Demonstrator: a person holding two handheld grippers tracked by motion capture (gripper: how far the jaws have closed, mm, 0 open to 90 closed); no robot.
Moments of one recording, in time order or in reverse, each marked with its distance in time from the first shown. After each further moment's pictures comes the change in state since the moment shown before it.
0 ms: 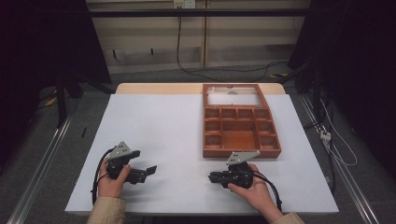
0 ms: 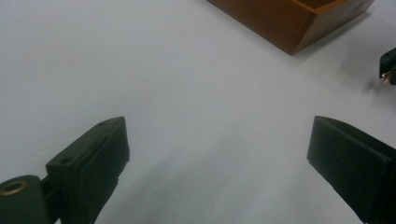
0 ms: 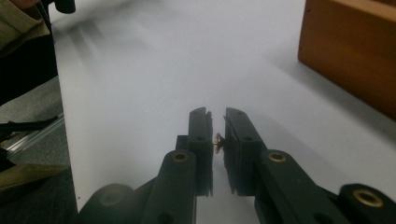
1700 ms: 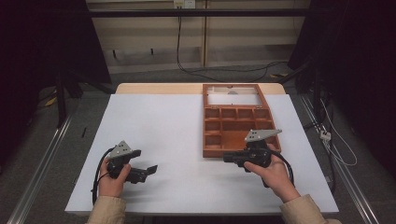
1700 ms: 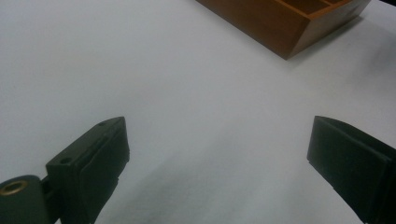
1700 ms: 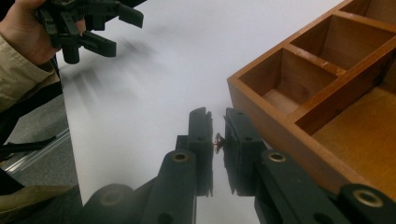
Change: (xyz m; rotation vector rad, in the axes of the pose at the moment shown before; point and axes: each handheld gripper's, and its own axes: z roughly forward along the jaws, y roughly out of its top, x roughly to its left) left arm -0.001 0.003 0.001 -0.002 -0.016 0.006; right arm -0.028 0.045 -0.054 -0.059 -0.027 0.015
